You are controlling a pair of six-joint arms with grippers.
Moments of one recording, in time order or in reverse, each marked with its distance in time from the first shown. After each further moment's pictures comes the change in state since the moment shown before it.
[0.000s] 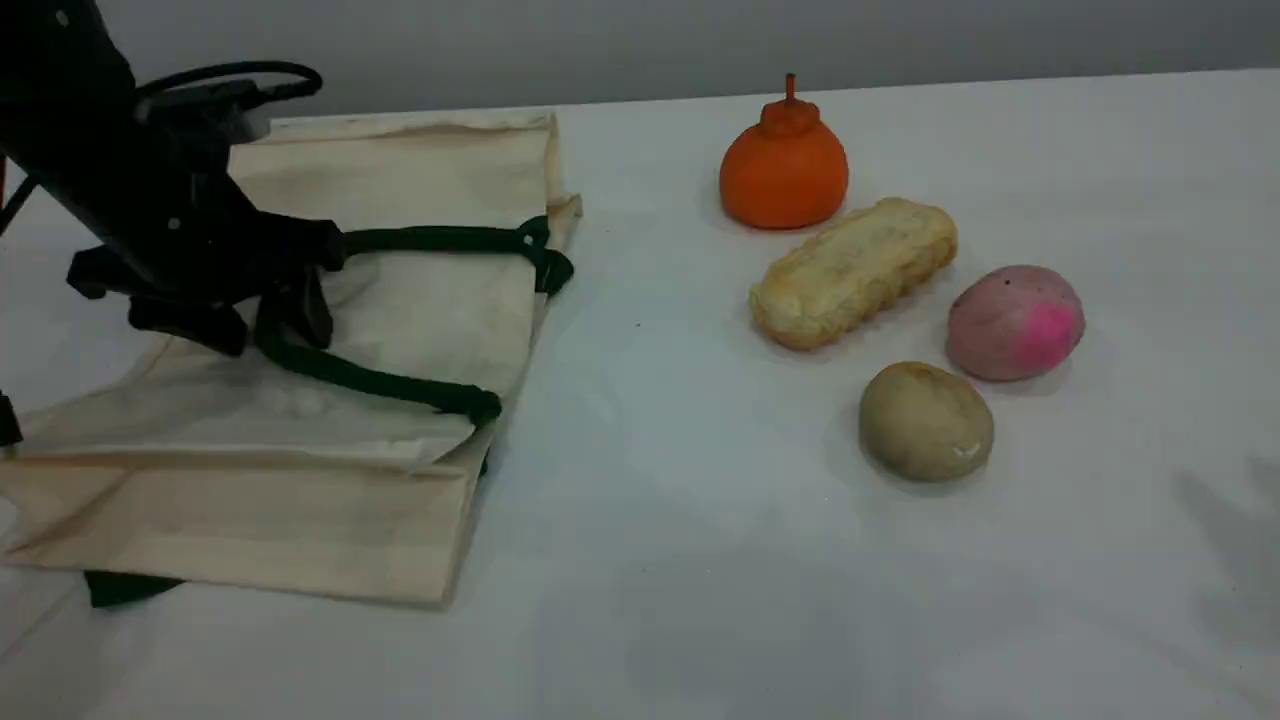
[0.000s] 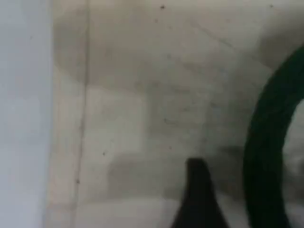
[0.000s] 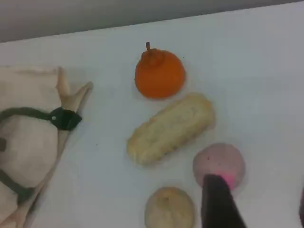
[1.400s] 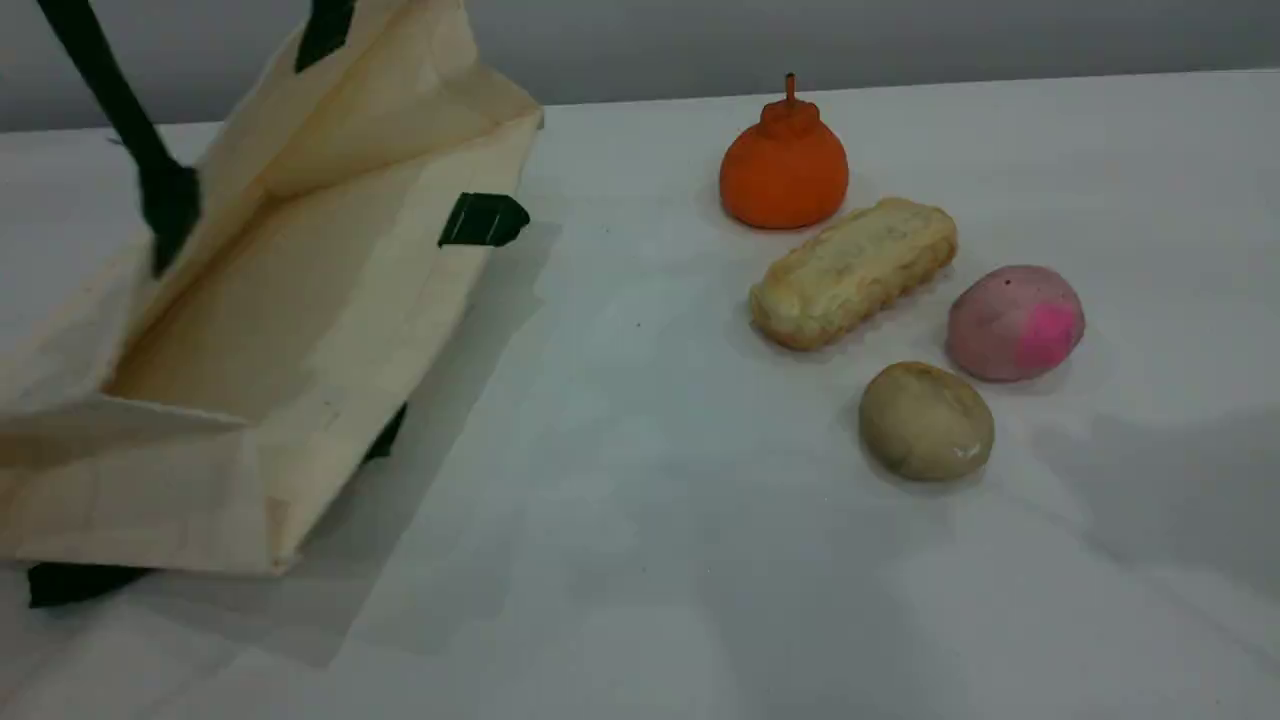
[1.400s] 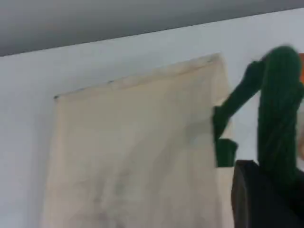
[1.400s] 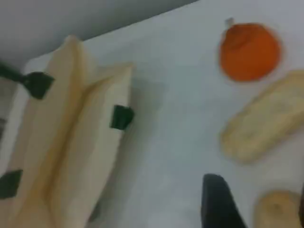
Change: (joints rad) left arm -0.001 -0.808 -0.033 -0.172 0.373 0.309; right arm 0.043 0.296 -0.069 0.509 0.161 -0.301
